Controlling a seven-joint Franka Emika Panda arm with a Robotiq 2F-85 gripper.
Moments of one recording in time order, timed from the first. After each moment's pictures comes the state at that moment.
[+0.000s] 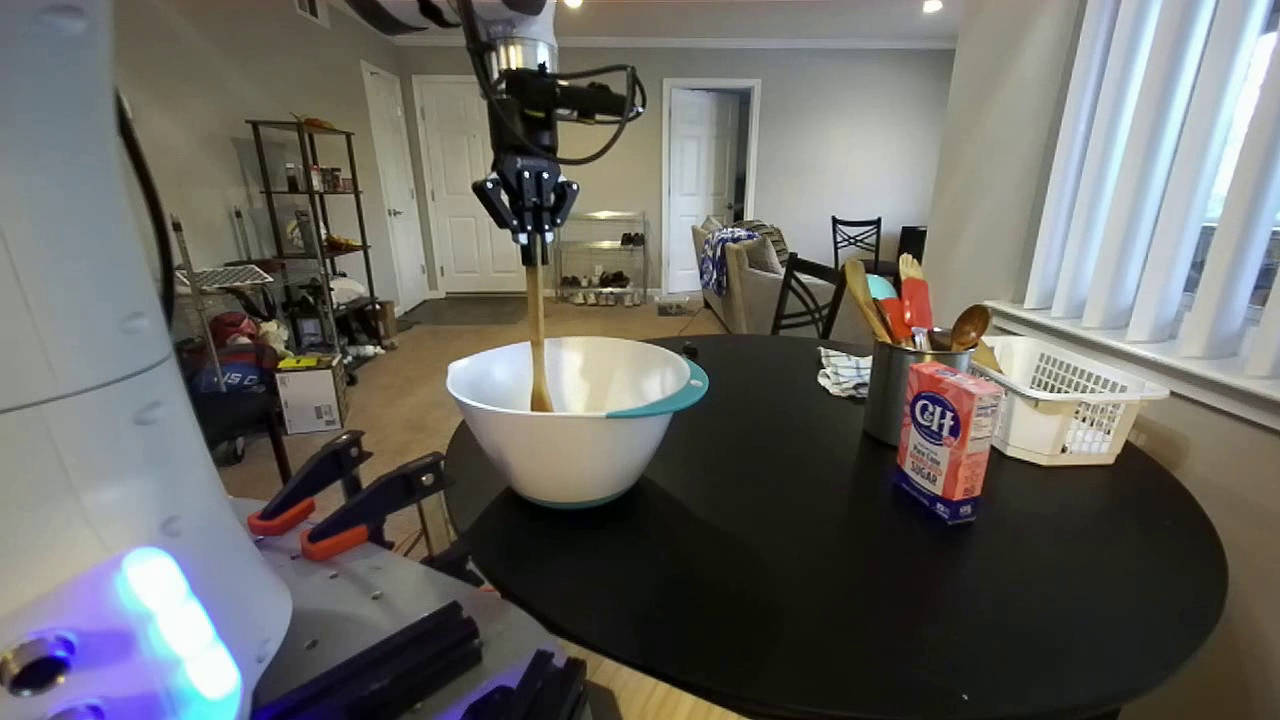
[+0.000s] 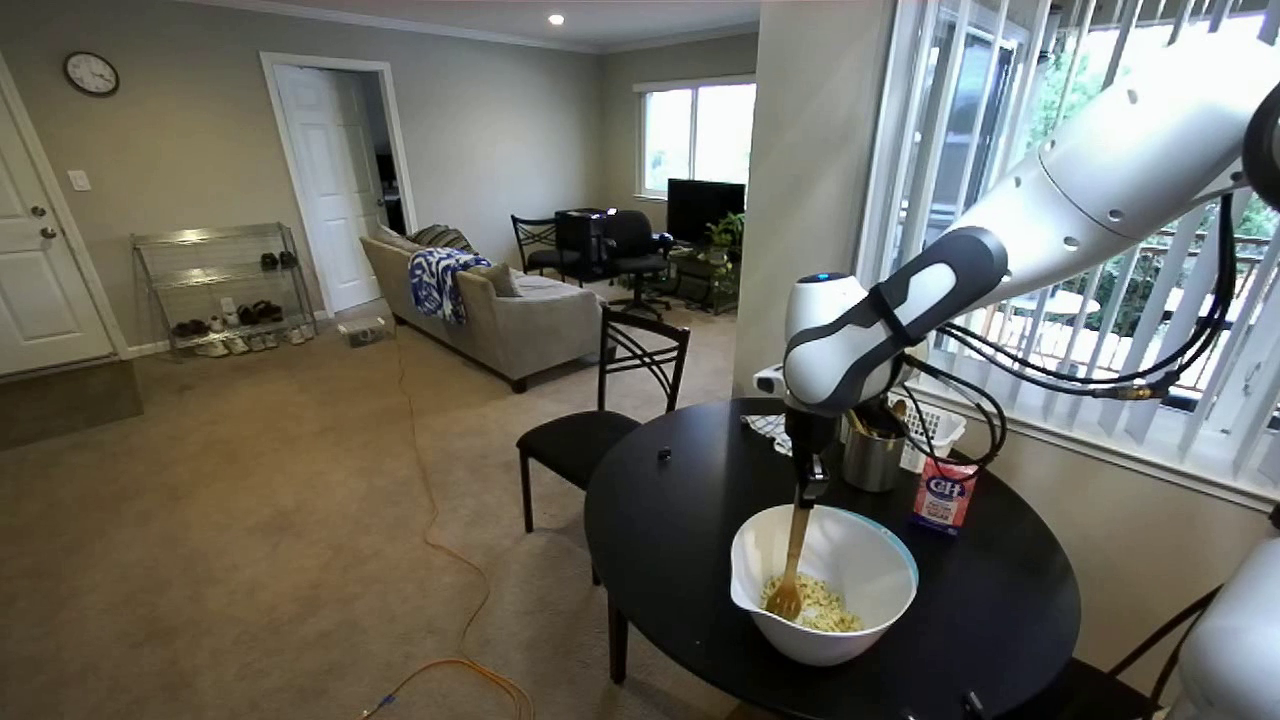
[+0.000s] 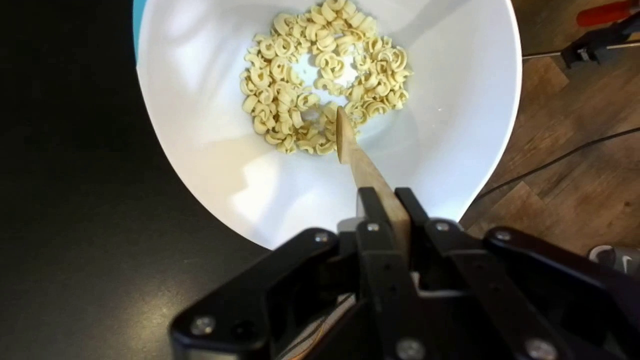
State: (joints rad) arm 0.11 0.02 0.13 -2.44 -0.07 2.41 -0.94
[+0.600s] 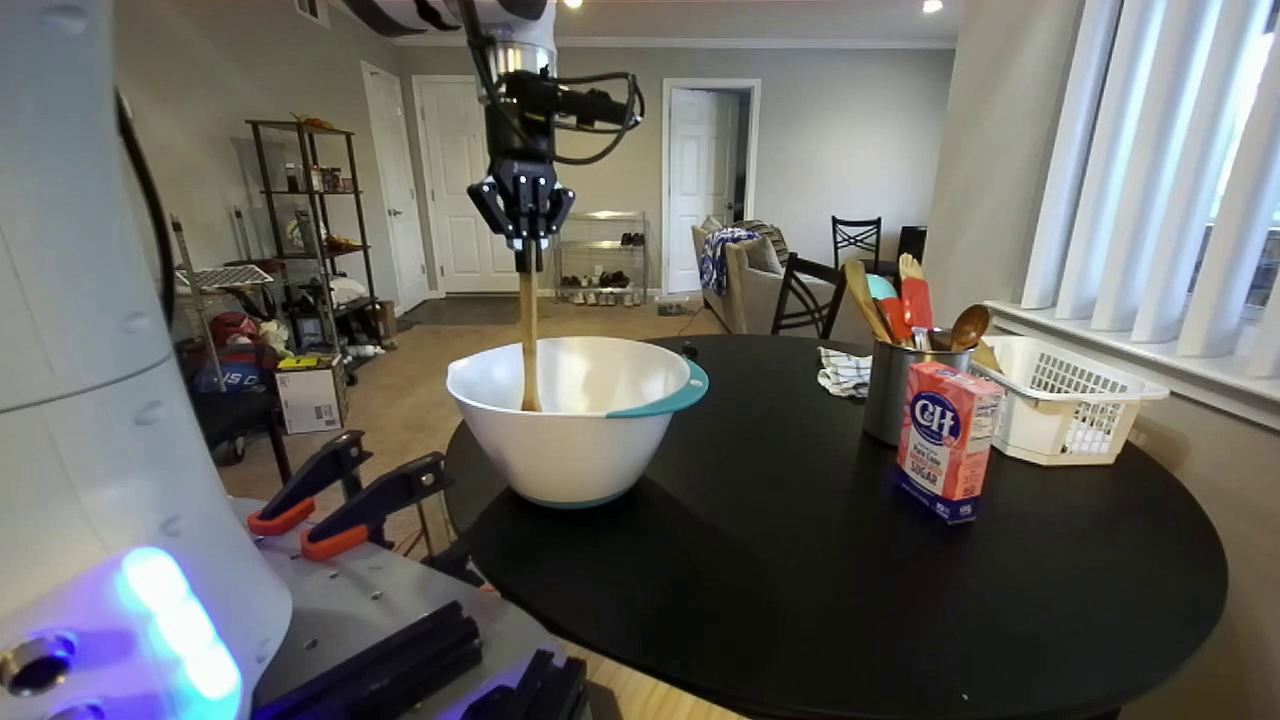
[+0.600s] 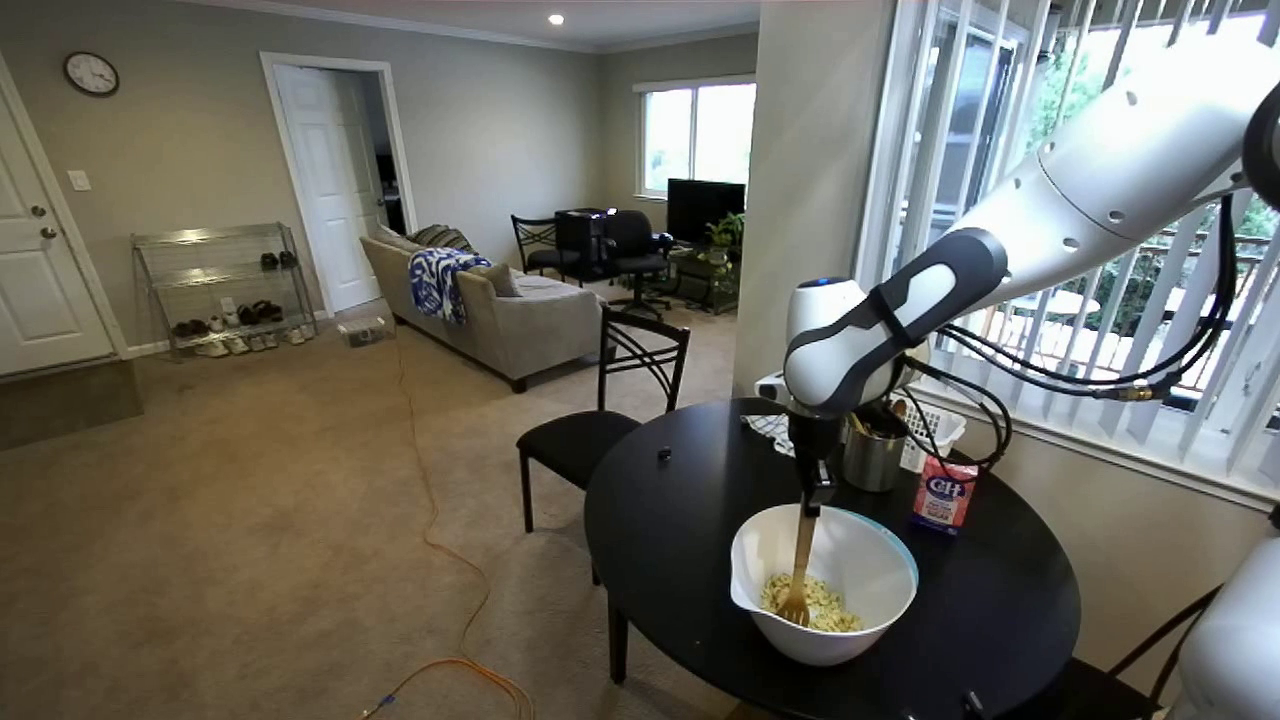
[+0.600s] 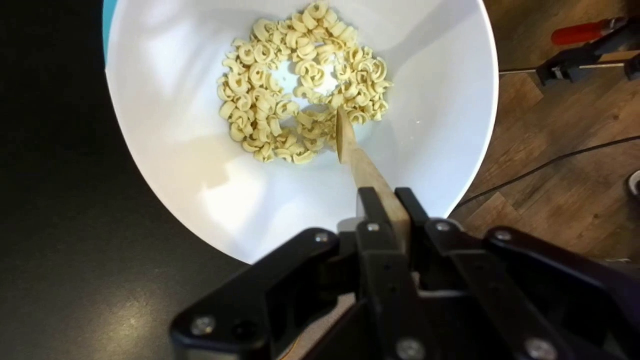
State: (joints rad) arm 0.11 0.02 0.13 -2.45 -0.05 2.37 -0.99
